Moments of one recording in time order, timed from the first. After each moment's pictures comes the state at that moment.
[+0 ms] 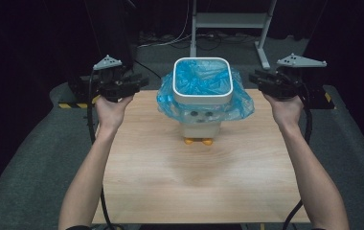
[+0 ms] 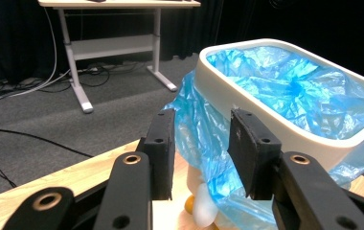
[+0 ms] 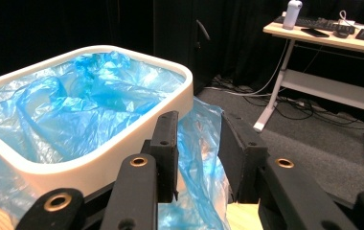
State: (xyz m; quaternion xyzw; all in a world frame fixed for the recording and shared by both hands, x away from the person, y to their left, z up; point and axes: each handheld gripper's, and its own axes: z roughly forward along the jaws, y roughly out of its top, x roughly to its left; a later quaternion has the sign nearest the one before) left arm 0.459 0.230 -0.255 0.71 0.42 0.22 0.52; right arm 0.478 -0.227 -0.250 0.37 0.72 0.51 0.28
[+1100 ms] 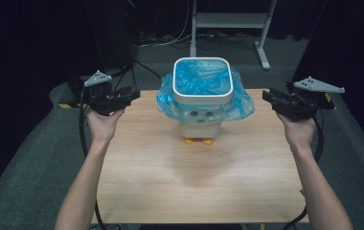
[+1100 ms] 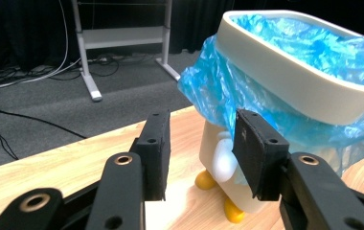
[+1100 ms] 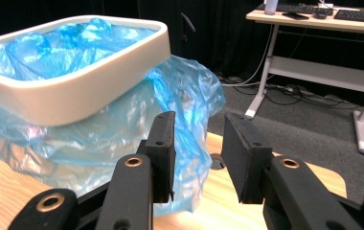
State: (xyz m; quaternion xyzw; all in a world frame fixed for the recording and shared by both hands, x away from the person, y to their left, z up) left arm 0.440 0.253 -0.287 0.70 0.44 0.23 0.51; right arm 0.442 -0.265 -0.285 0.41 0.70 0.51 0.28
